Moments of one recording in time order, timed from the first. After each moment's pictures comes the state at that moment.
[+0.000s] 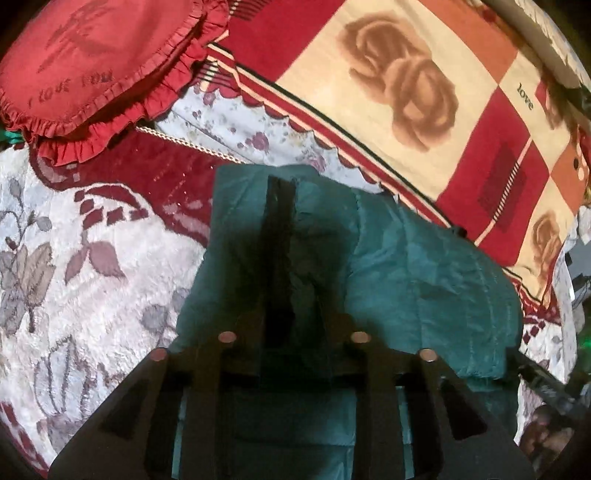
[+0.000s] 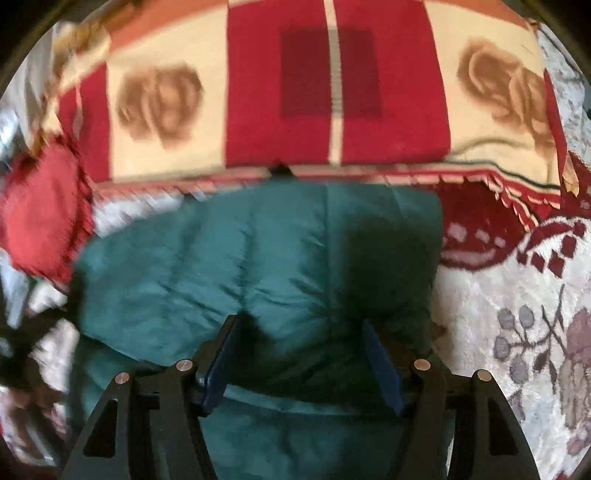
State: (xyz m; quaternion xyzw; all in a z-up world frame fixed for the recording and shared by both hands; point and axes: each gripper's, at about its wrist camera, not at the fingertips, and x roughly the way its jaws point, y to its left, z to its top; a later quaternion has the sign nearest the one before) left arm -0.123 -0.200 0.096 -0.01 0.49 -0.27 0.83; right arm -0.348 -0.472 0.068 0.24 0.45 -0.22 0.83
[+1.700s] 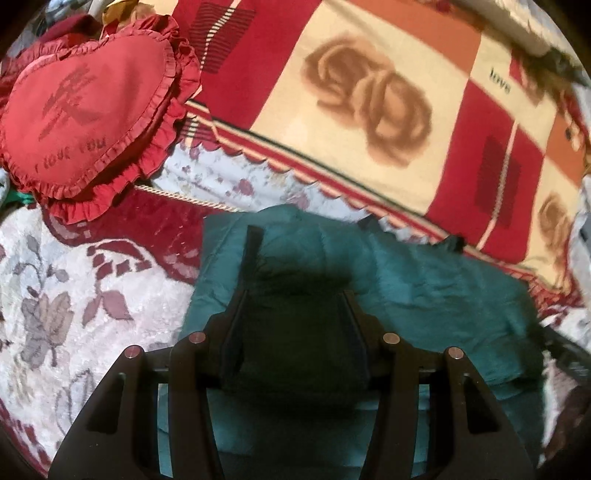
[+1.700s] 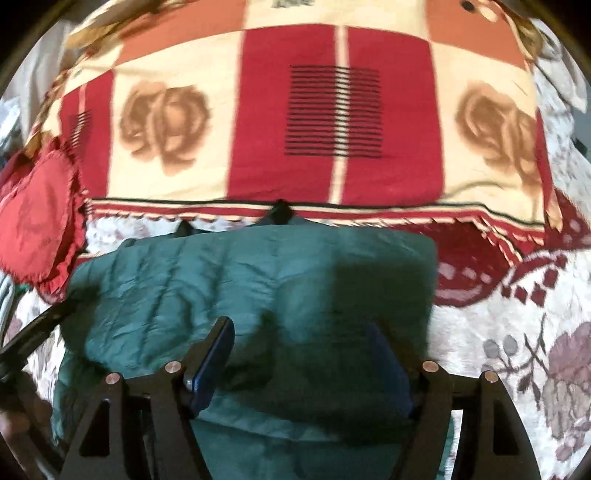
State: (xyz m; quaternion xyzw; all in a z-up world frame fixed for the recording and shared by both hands) left arm -0.146 -0.226 0.119 0.04 0.41 -0.27 0.87; right arm -0.340 -0.471 0.099 0.22 0.39 -0.27 0.85
